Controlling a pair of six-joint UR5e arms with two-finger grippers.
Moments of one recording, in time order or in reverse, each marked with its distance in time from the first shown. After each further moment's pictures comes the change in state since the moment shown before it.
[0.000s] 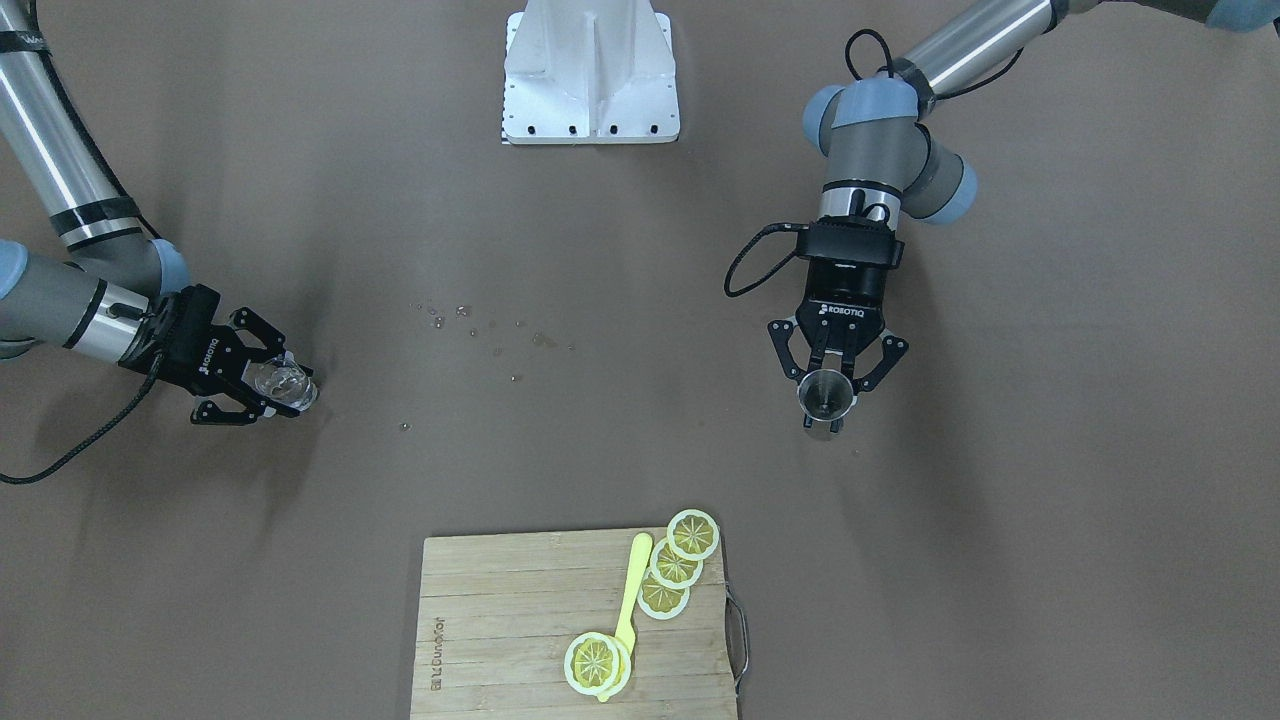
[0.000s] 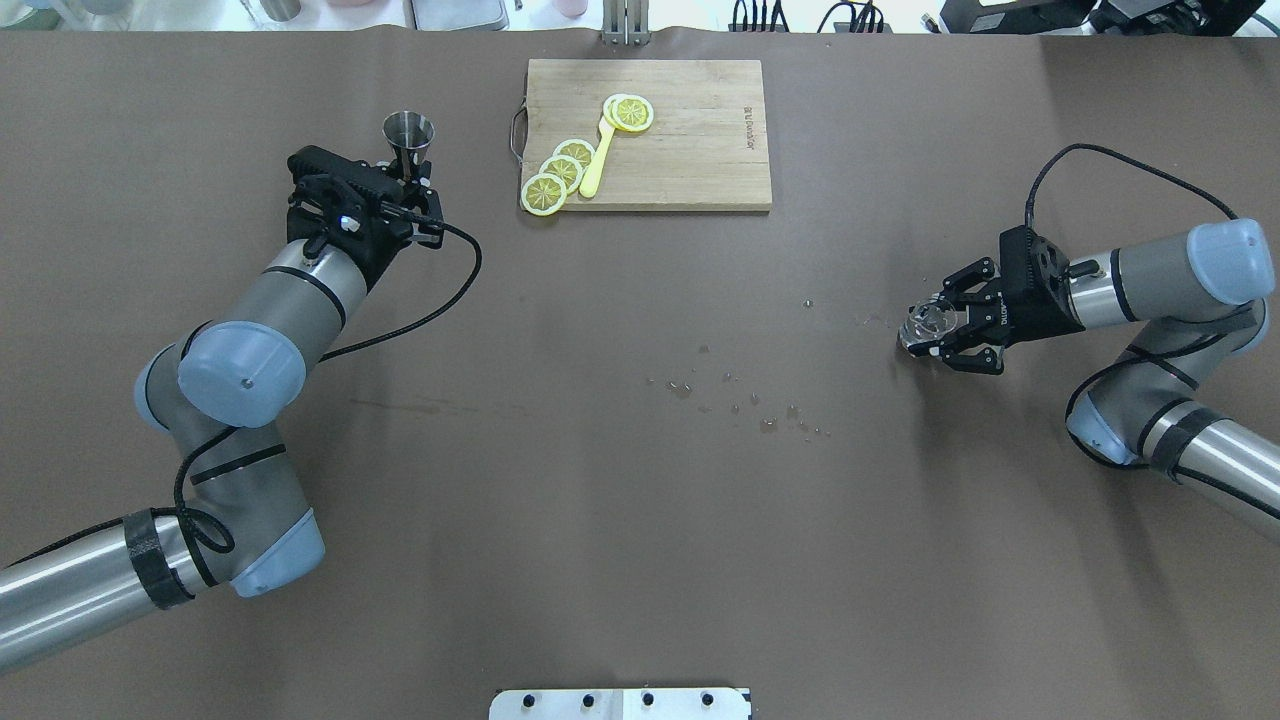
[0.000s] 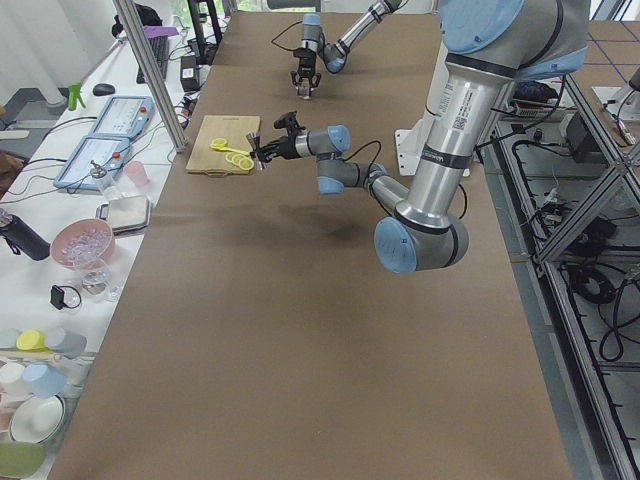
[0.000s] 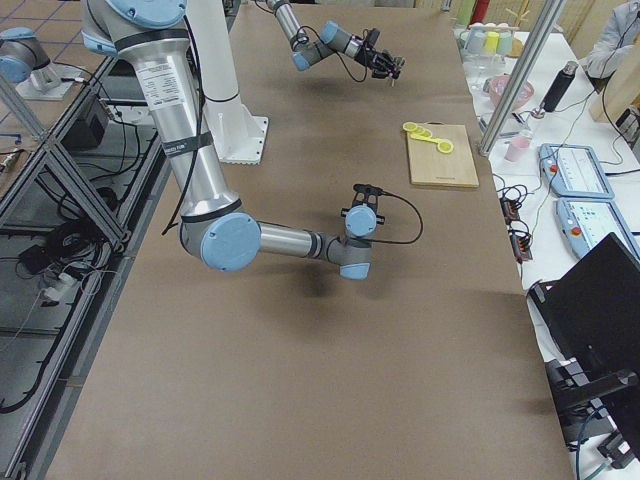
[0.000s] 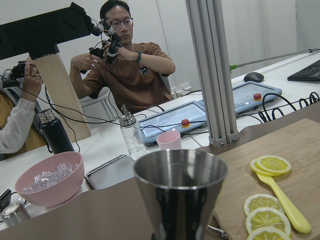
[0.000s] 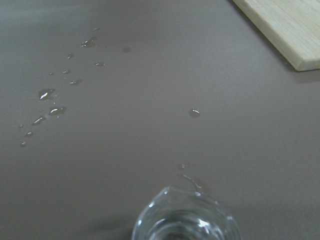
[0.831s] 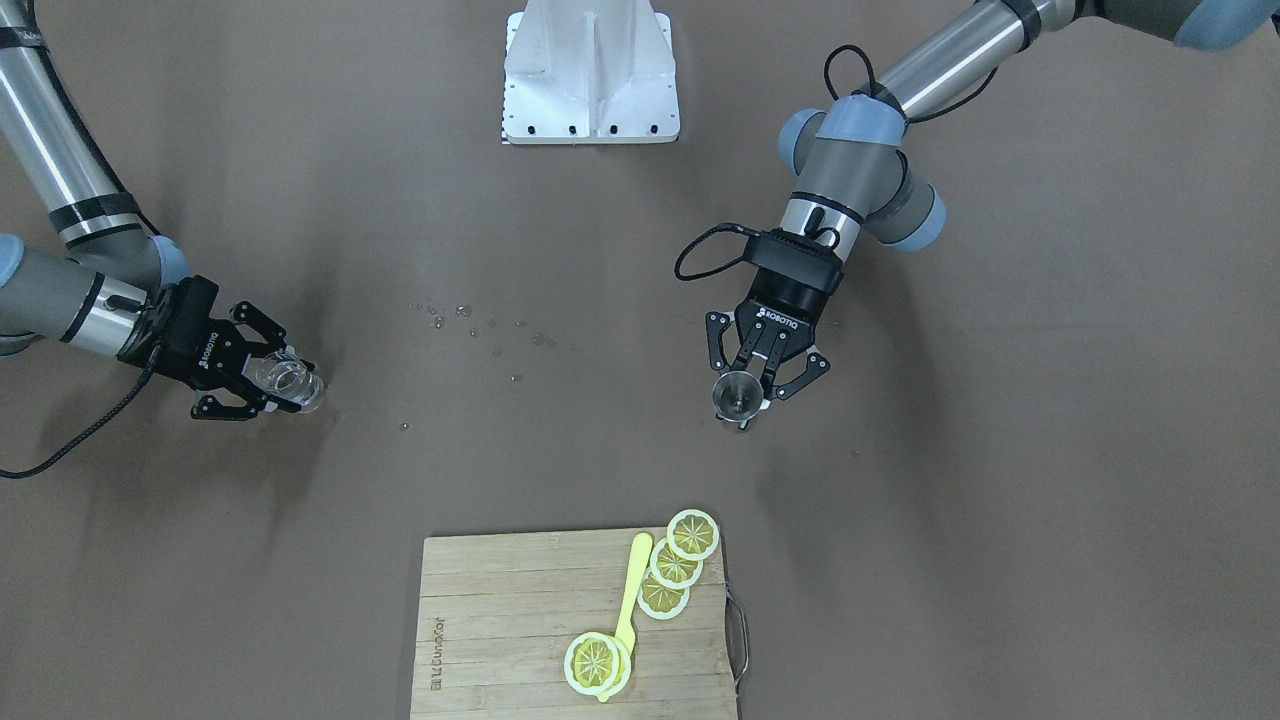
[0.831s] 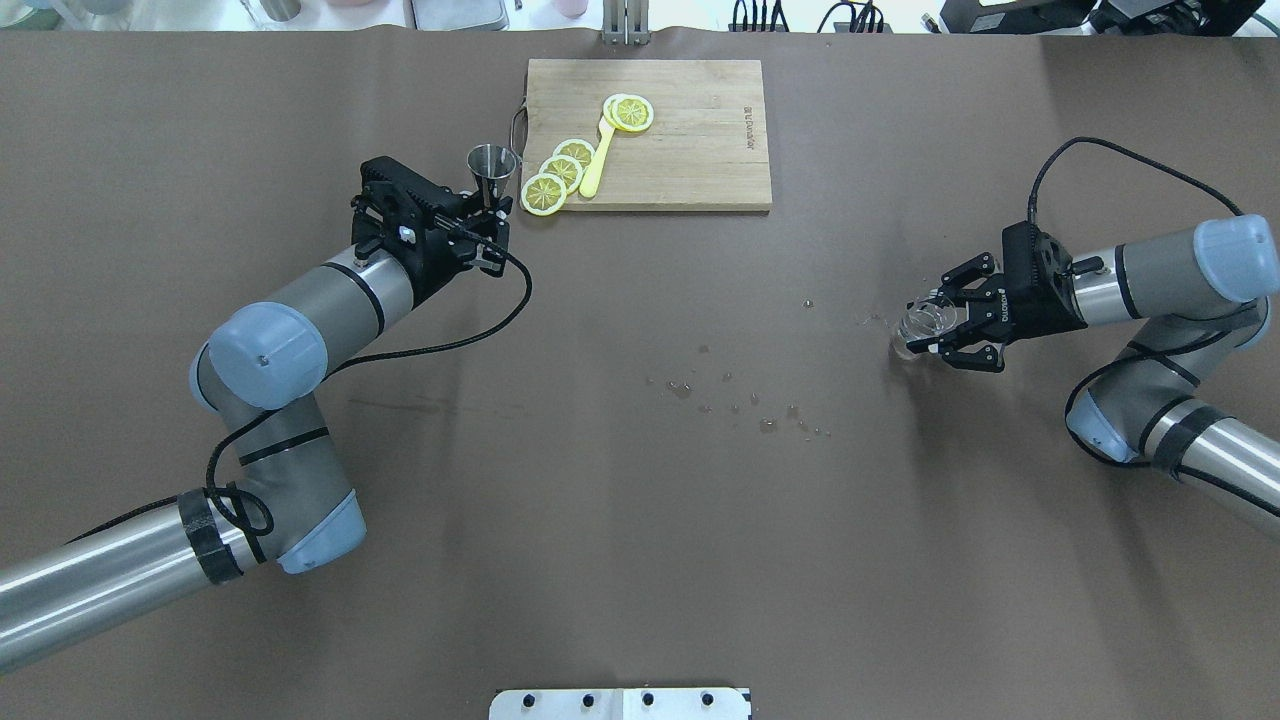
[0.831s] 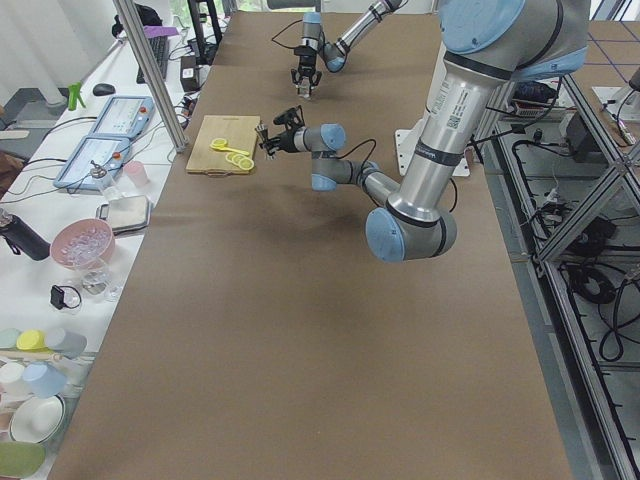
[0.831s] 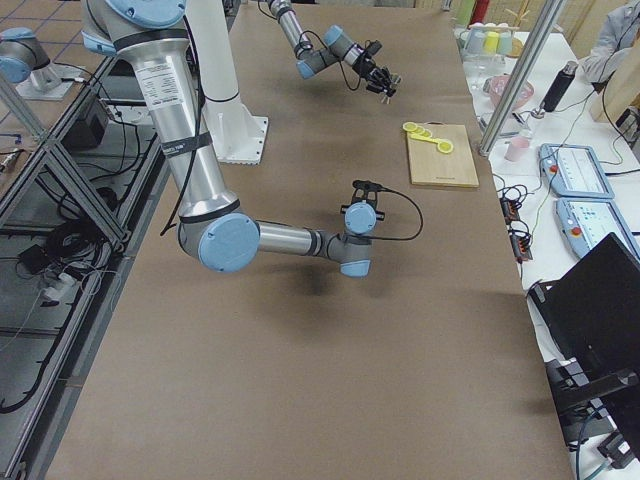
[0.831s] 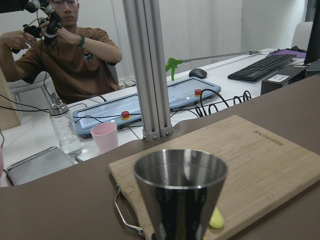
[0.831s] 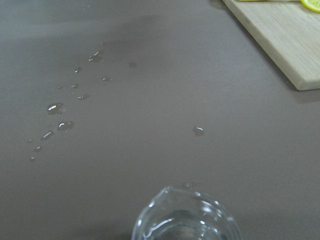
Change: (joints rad) left arm -0.002 -0.083 0.100 -0.153 -0.256 0.028; right arm 0.006 -0.011 0.050 -0.001 0.005 0.004
